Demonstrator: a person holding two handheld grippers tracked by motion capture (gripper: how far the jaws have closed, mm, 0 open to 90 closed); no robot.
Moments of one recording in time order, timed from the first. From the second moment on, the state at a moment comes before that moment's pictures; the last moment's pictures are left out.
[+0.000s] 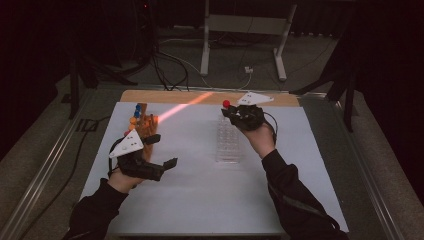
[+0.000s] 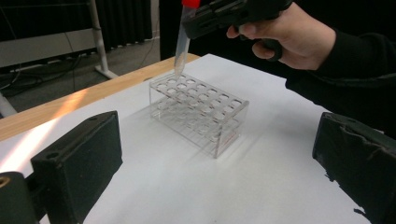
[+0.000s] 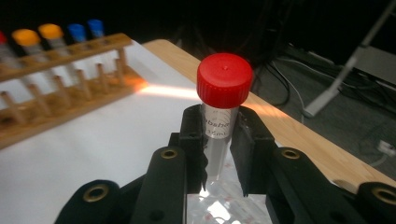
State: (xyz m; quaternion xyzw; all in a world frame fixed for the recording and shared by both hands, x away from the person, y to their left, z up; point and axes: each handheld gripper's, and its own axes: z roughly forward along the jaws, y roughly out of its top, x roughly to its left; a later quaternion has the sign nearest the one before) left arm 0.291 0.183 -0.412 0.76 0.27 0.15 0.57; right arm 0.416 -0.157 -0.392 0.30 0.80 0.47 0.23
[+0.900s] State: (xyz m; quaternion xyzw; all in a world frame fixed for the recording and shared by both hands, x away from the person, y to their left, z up) left arm 0.280 0.166 -0.406 0.77 0.24 0.14 0.58; right arm 0.324 -0.114 -0.417 0.17 0.85 0.48 0.14
